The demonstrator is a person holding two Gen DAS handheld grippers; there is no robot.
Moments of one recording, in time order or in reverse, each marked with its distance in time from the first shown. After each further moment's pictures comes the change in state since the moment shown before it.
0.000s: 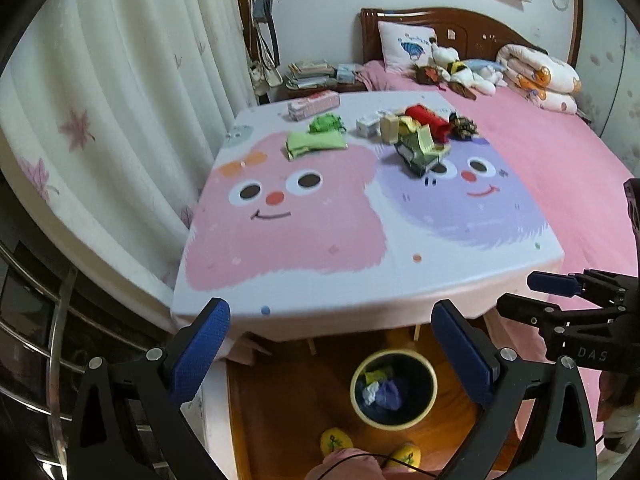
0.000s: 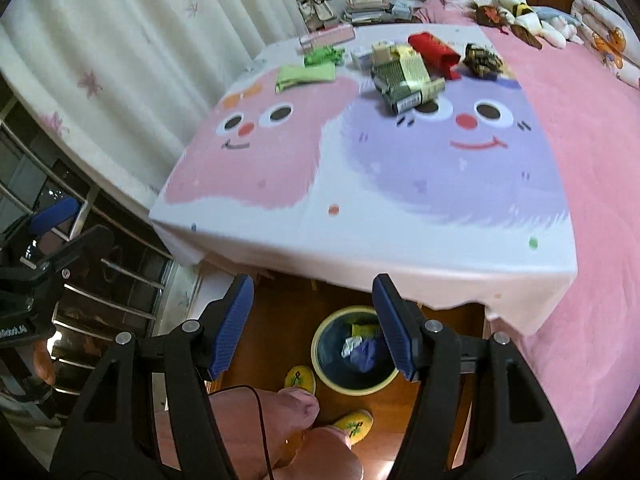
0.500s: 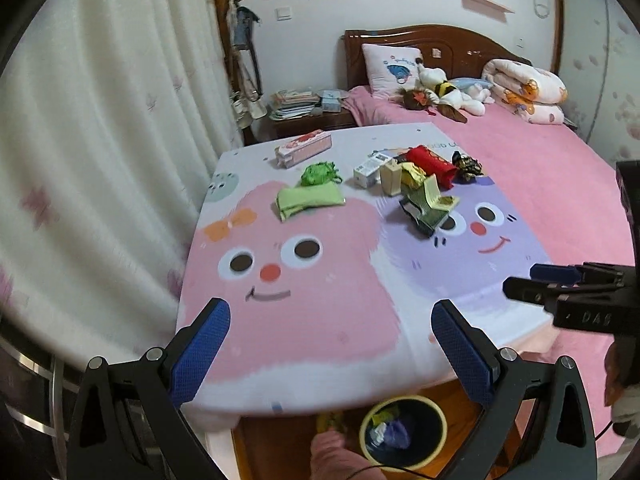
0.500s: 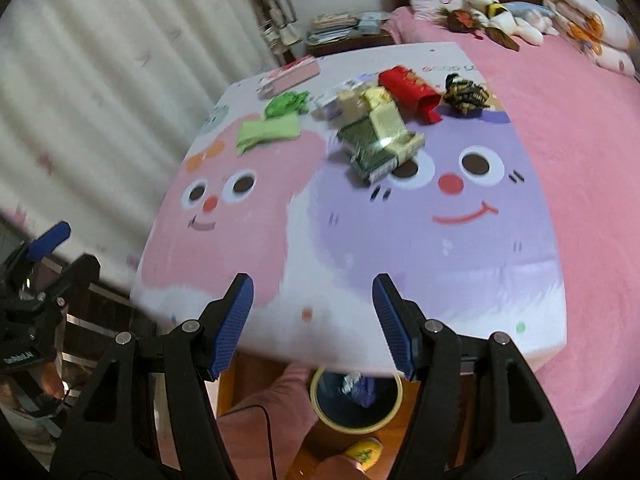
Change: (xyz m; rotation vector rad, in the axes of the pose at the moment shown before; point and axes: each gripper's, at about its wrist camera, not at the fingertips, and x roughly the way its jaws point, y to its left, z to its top) left arm 0.063 0.023 0.104 0.068 -0.075 -0.057; right arm 0.033 -0.034 0.111 0.132 -0.063 -0.059
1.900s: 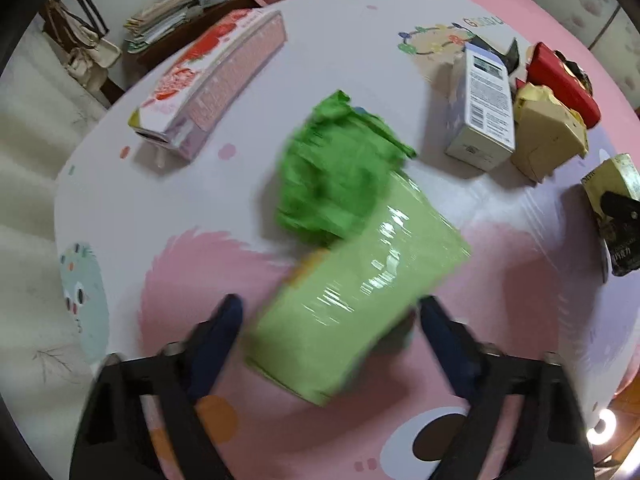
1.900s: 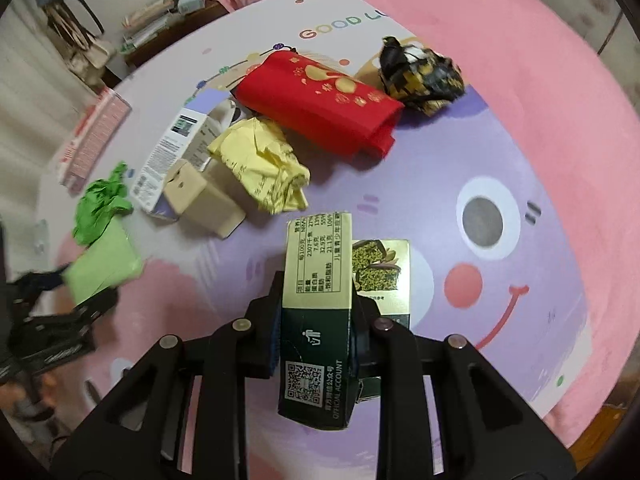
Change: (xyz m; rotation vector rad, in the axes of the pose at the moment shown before) left arm 0.441 0.066 0.155 0.379 0.474 -0.269; right arm 0.200 -0.046 0.161 0.467 0.144 -0.415
